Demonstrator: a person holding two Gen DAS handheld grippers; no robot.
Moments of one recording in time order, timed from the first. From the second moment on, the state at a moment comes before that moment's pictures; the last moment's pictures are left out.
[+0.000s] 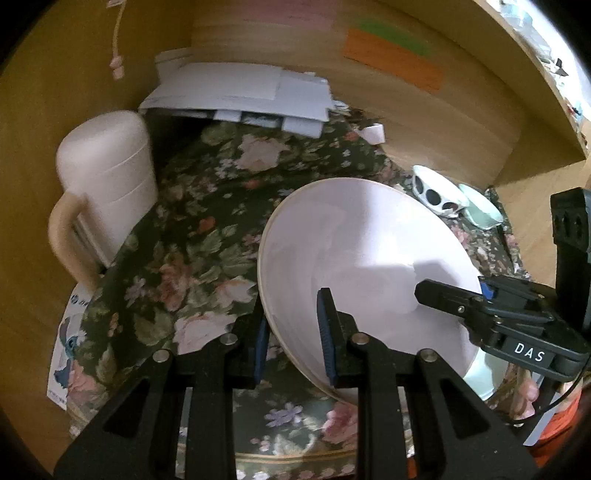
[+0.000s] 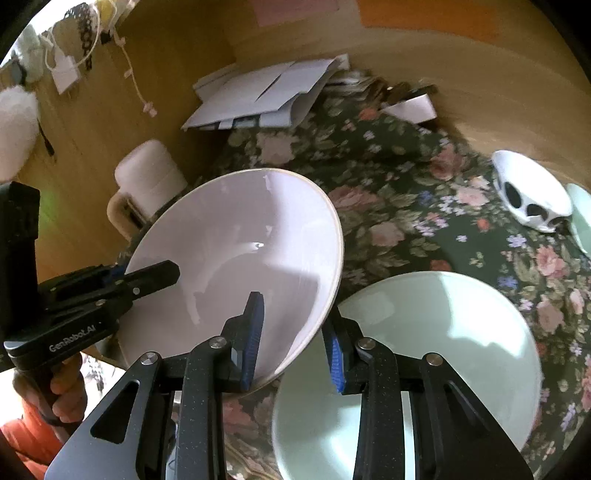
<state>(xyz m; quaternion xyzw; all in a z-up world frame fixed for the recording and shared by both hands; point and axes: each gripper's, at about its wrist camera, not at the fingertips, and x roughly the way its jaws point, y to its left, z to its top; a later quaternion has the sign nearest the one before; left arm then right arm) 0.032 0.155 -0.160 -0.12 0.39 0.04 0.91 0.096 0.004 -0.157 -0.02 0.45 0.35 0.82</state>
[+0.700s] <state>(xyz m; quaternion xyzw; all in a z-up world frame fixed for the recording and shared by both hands) 0.030 0.189 -0.193 -0.14 0.41 0.07 0.90 0.108 0.042 -0.185 -0.05 0.49 0.36 0.79</state>
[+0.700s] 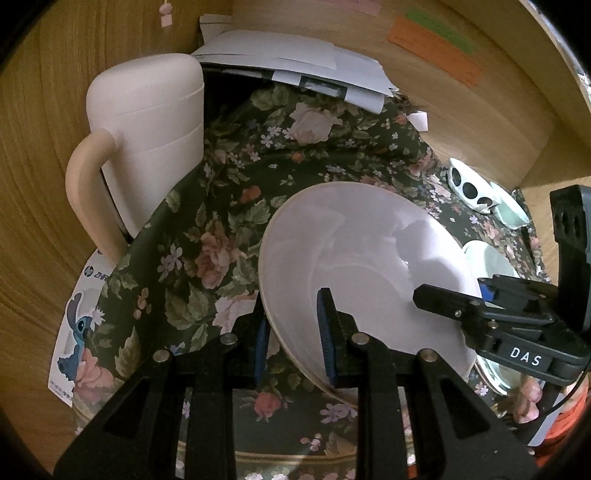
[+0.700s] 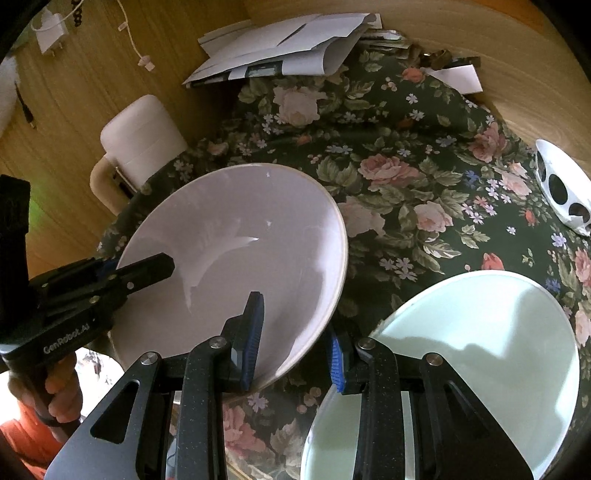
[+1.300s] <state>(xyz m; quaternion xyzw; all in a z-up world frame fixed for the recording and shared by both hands) 0.018 0.187 -0.171 -0.12 0.38 0.10 0.91 0.095 0.012 -0.157 -0.05 0.43 0.35 0.83</state>
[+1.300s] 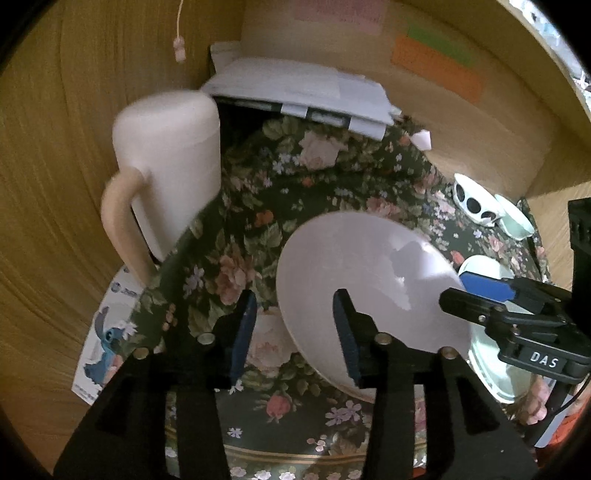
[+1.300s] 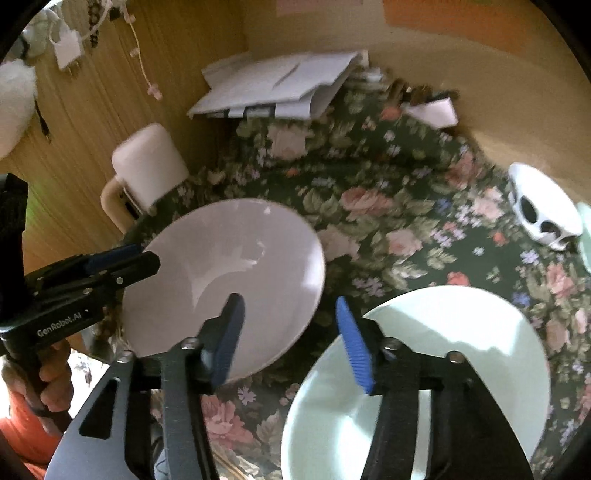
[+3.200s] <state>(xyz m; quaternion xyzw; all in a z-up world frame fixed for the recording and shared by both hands) 0.273 0.010 -0.130 0.03 0.39 -0.04 0.92 0.289 -0.206 -0.171 0.07 0.45 0.12 0.88</state>
